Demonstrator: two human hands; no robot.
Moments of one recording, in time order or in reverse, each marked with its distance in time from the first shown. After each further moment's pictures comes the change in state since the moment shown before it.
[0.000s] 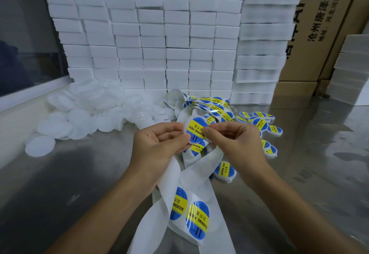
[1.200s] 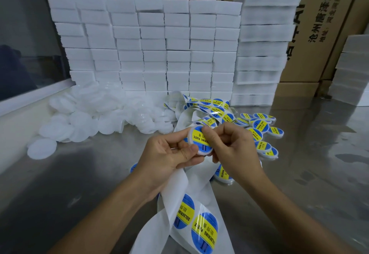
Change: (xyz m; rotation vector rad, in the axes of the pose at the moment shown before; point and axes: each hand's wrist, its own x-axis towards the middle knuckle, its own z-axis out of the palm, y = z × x) left_hand -0.007 -0.001 0.007 -0.102 -0.288 -0.061; right_hand -0.001 0.012 0.005 -0.096 -0.016 -0.138
